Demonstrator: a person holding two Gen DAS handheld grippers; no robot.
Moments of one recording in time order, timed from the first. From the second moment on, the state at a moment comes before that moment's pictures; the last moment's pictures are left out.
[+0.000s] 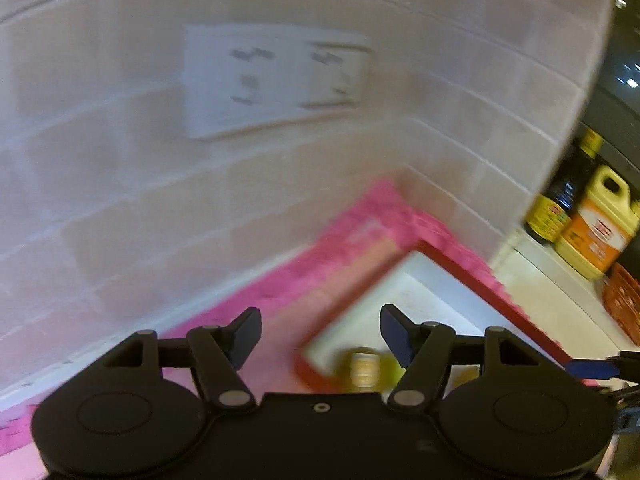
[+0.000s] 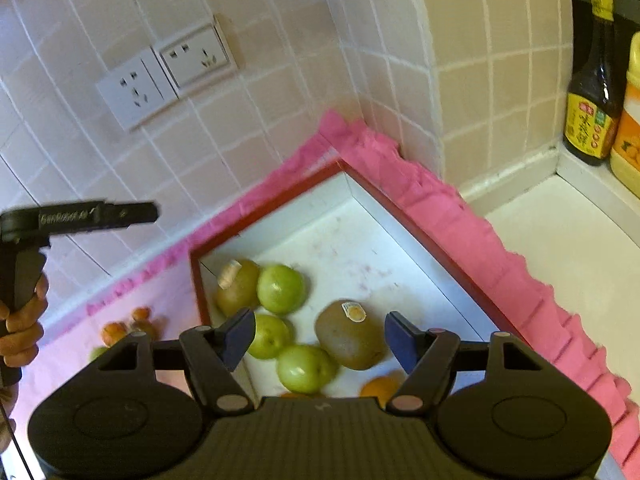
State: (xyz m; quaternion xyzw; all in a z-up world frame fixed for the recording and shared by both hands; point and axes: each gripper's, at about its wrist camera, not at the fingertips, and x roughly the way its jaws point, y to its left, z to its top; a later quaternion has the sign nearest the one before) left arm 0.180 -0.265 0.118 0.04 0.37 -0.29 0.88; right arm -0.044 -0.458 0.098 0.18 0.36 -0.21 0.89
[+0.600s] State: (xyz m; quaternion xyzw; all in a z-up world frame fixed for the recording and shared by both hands) left arm 0.175 -0.062 0.123 -0.02 0.37 -0.11 0.92; right arm 0.043 -0.382 0.127 0.19 0.32 -0.09 0.92
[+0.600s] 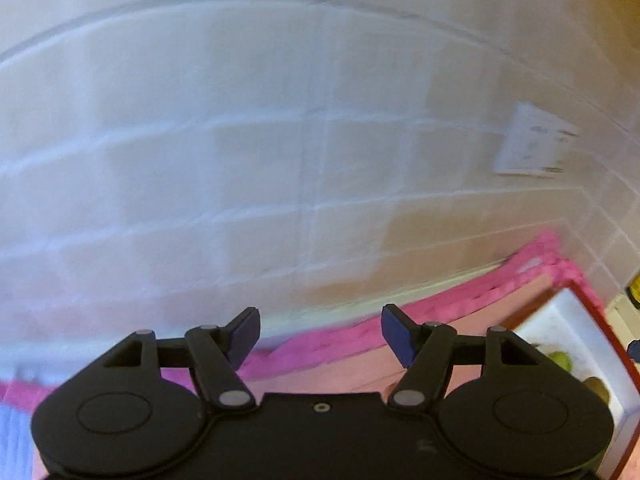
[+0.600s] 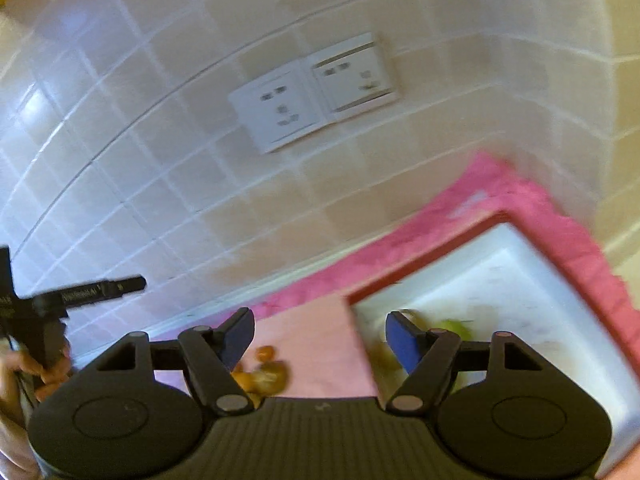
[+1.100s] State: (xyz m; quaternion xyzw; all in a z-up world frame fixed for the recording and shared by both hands) left arm 0.105 0.023 0.049 -0.05 0.44 -0.05 0.90; right arm 0.125 -0.321 0.056 0.29 0.35 0.00 0.89
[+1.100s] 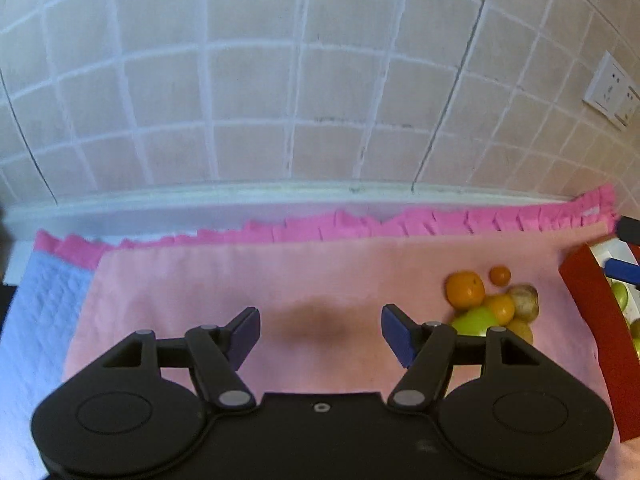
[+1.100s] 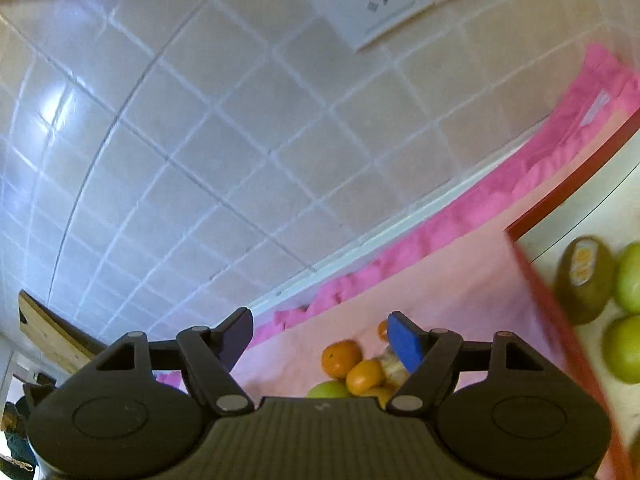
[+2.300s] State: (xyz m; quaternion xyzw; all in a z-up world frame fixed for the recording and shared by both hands) left arm 0.084 -0.046 -0.026 0.04 0.49 -0.13 0.86; right arm 0.121 -0.323 -0.052 0.31 0.43 -0.07 0.85
